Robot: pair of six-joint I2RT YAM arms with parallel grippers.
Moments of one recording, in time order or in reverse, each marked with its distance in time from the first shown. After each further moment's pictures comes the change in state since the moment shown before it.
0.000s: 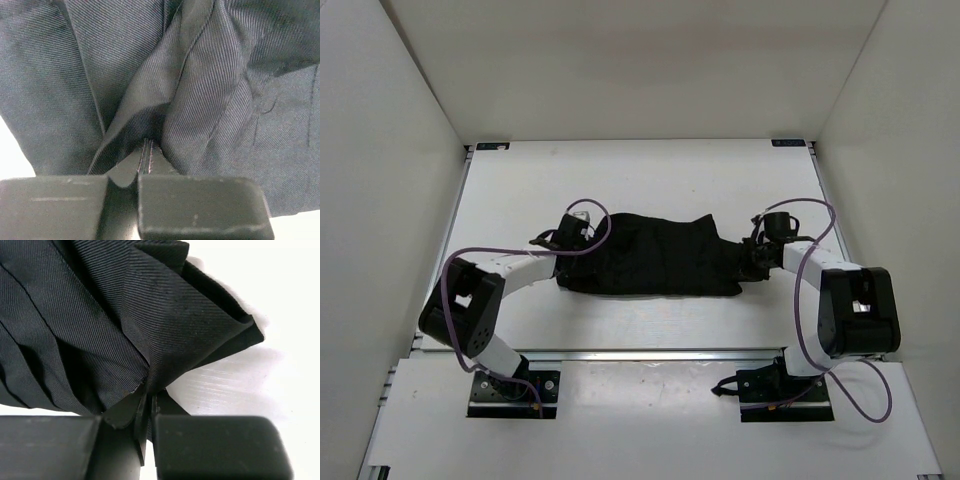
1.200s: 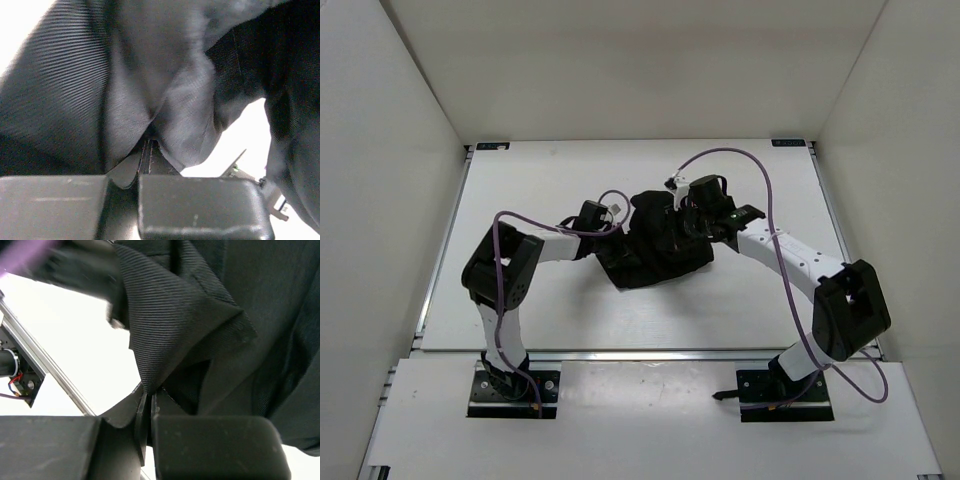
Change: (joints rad) left arm -0.030 0.360 0.217 0.271 0.582 -0.358; right arm 0.506 0.037 0.416 0.015 -0.108 -0.018
